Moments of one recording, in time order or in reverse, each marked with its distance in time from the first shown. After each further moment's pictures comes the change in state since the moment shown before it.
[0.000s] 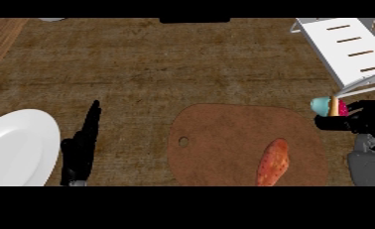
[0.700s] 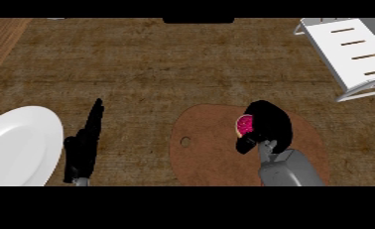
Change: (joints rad) left arm -0.020 -0.004 -0.007 0.022 0.007 0.001 -0.011; right arm -0.086 0.199 0.500 0.024 -0.042 0.120 -0.008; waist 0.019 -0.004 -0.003
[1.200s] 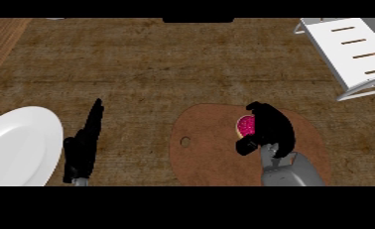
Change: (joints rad) left arm -0.002 0.013 -0.006 0.010 0.017 0.000 -0.016; right arm 0.012 -0.004 0.011 -0.065 -0.111 -0.016 0.110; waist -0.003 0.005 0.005
